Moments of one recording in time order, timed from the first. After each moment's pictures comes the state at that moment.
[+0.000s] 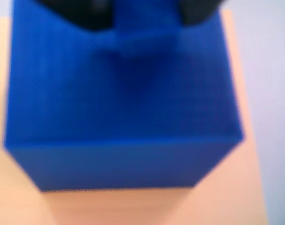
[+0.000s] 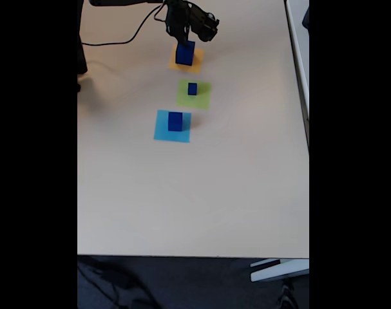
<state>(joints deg) -13.7 72.4 77.5 66.3 114.7</state>
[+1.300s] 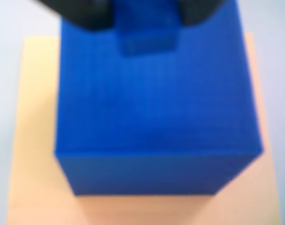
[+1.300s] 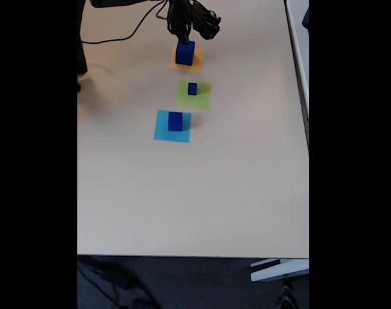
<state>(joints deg) -12.2 71.2 70.0 74.2 111.7</state>
